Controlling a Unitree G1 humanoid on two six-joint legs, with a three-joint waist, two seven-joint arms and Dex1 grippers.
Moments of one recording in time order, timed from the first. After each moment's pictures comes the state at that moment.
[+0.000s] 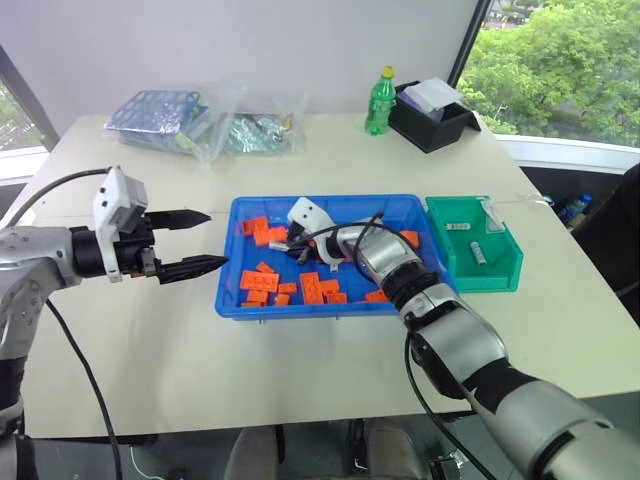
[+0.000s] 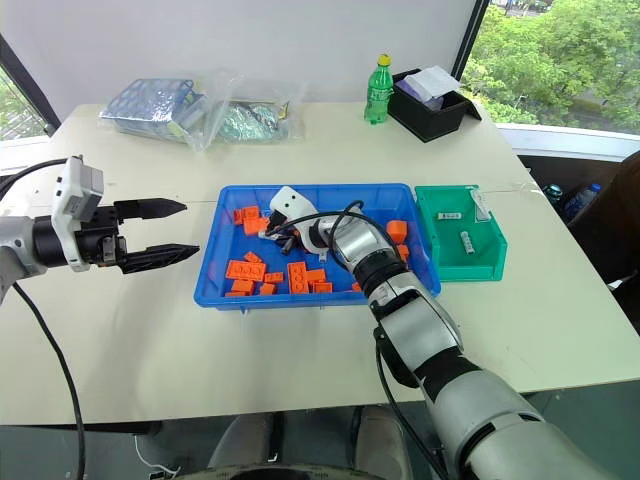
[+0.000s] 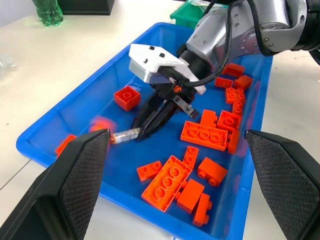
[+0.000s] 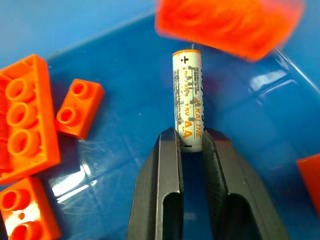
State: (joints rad) left arm -0.32 0.96 0.26 -0.19 -0.66 0.63 -1.15; right arm -1.02 -0.05 0.31 0.86 -0.06 0.43 0.77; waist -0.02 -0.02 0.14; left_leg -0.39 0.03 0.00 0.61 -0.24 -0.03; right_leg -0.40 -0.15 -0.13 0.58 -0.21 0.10
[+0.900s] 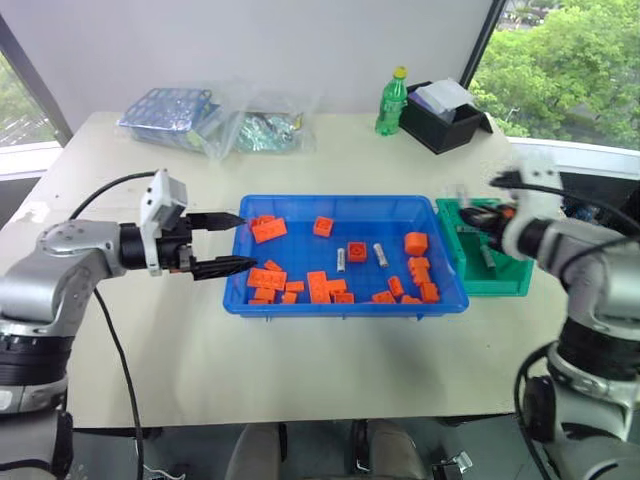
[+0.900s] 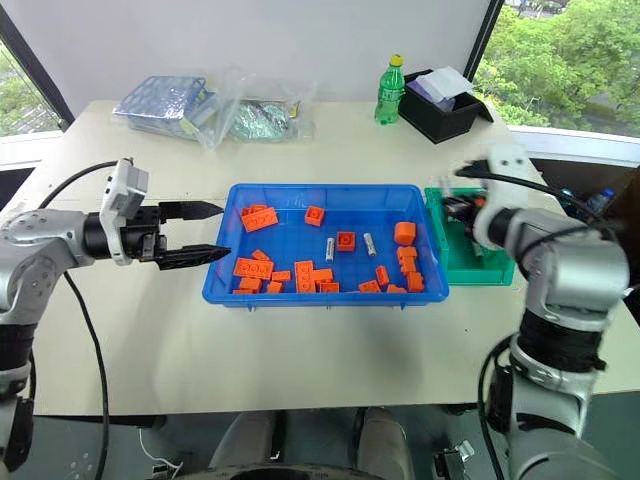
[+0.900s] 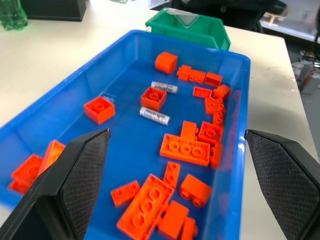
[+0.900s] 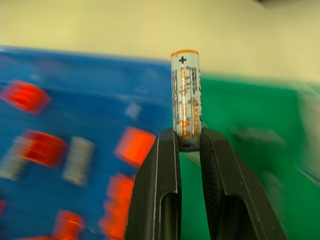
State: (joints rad) left arm -0.48 0.84 0.08 -0.07 -0.62 0.58 -1.21; right arm -0.52 -0.54 -0.42 -0.37 0.12 1.43 0.56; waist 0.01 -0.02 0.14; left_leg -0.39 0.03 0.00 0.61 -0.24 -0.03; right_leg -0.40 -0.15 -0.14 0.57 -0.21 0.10
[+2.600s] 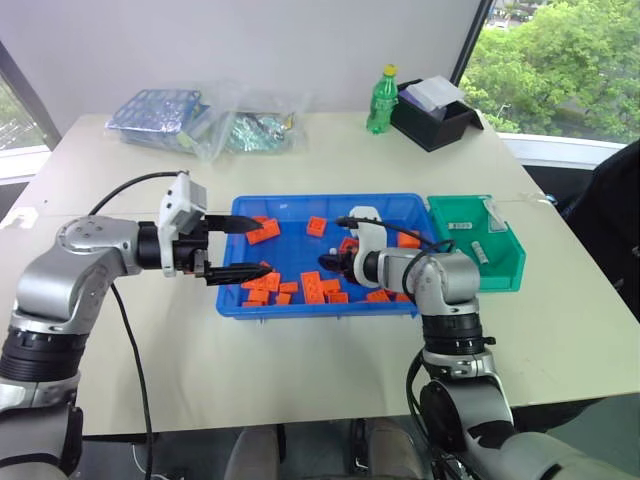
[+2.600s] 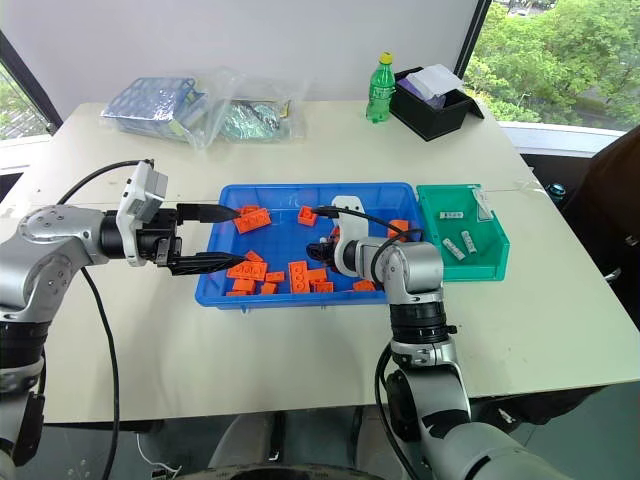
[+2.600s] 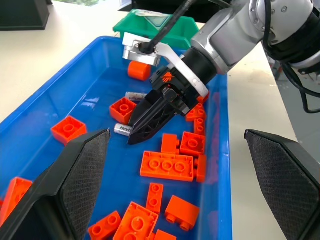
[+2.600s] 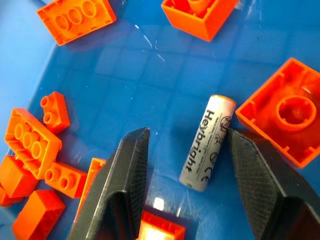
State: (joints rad) left arm -0.48 0.82 0.05 -0.14 -0.61 0.60 -1.22; right arm -0.67 -0.01 -0.06 0.03 0.28 1.30 0.21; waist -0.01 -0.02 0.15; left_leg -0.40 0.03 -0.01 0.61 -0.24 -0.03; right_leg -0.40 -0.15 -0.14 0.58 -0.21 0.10
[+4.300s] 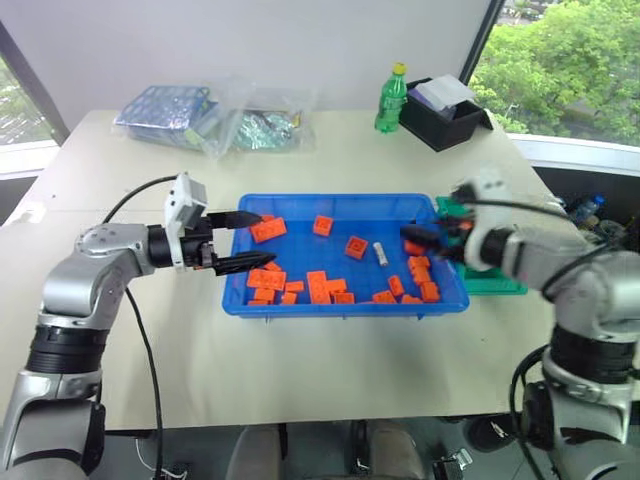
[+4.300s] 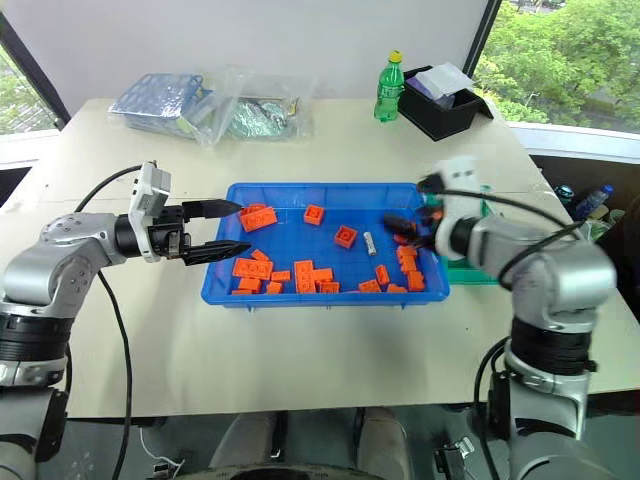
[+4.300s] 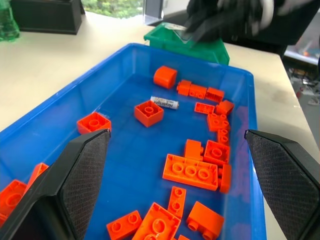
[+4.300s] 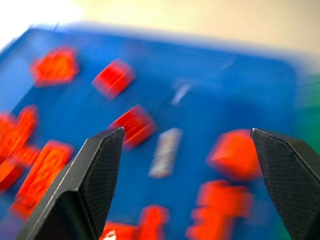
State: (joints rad) left arm -0.49 0.72 0.05 0.00 -0.58 0.52 -1.19; right arm -0.56 -0.47 -0.18 -0.38 0.48 1.44 0.37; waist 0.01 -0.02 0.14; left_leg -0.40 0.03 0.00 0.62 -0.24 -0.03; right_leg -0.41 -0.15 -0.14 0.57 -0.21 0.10
